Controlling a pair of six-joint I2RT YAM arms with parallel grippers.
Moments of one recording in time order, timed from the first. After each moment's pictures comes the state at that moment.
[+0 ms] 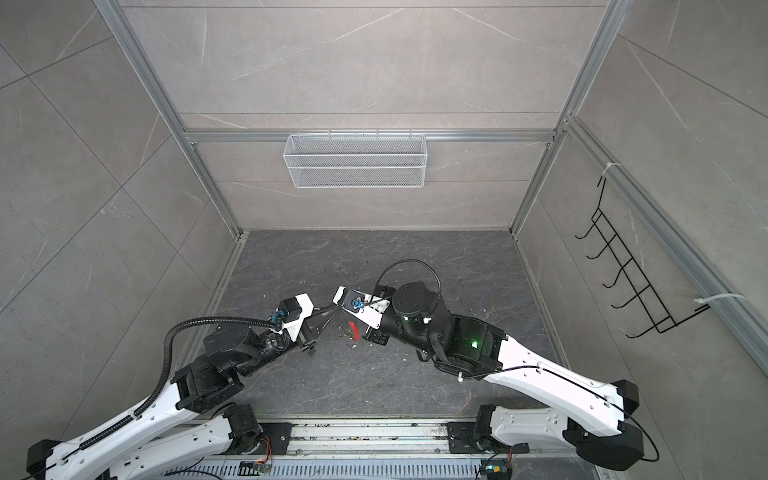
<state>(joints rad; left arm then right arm) -1.00 0.70 0.78 -0.03 0.05 0.13 1.13 1.12 1.30 -0.47 0.19 -0.43</state>
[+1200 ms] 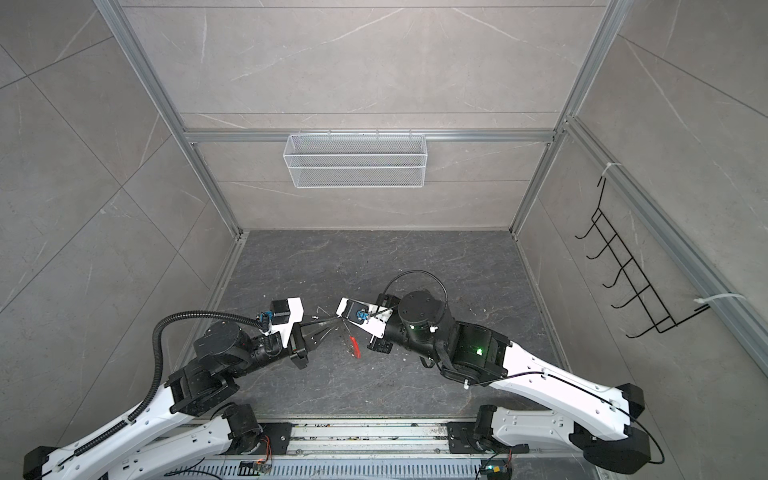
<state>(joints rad) -0.99 0.67 0.77 0.00 0.24 -0.02 1.15 1.08 1.23 -0.44 0.15 -0.45</state>
